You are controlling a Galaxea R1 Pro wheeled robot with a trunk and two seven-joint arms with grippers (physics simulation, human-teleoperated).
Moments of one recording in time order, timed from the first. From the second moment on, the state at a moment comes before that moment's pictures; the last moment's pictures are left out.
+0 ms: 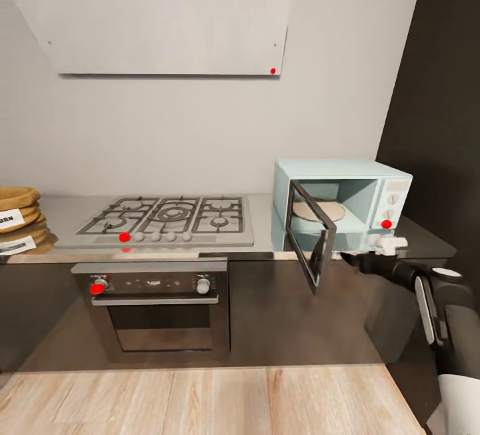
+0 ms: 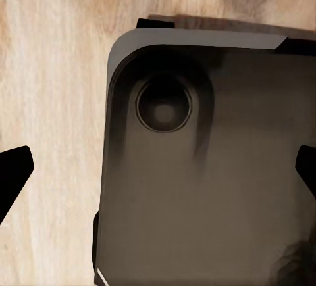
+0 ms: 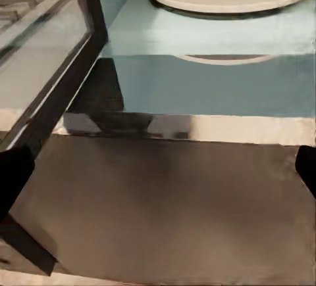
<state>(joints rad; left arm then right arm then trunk) 0.00 0.01 0.02 -0.07 0.09 -0.07 0.00 -0.59 -0.20 -0.32 -1.38 0.14 0.72 0.63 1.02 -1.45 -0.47</state>
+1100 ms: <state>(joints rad) 0.00 0.02 0.03 -0.07 0.10 -0.07 0.00 -0.38 -0.14 -0.60 0.03 0.71 0.16 0.21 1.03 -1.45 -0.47</state>
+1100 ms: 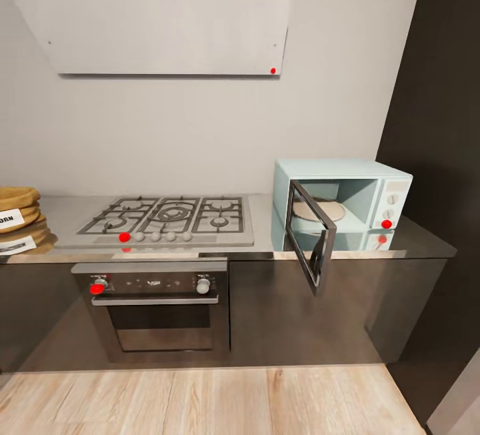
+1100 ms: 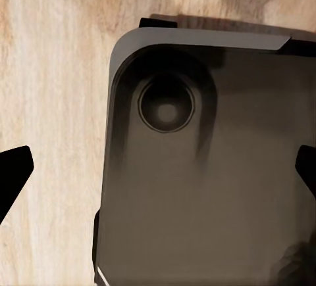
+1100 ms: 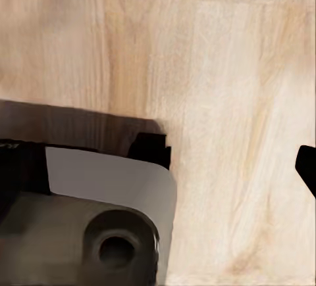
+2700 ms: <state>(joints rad) 0.00 0.02 0.03 -0.06 0.10 -0.07 0.00 -0.18 -0.05 -0.61 0.03 0.70 -0.10 -0.03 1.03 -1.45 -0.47</state>
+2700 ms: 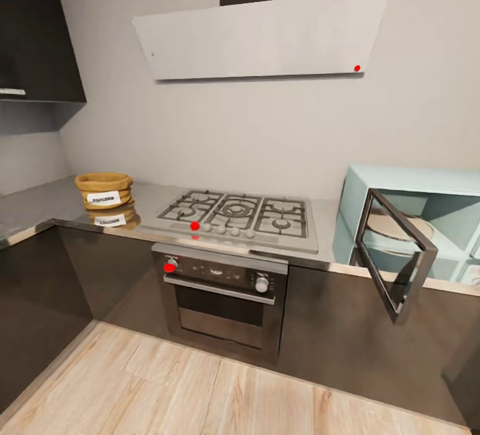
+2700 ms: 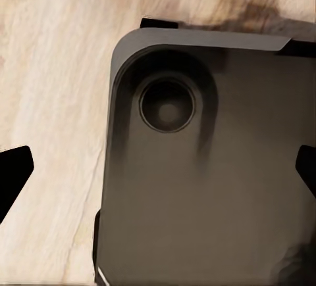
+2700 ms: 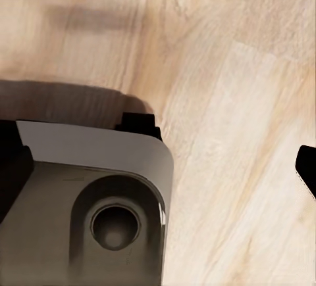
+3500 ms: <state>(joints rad) 0.00 0.01 0.03 -0.05 0.10 -0.12 0.00 -0.14 -0.01 -0.60 0.03 0.71 -0.11 -0.03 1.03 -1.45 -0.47</state>
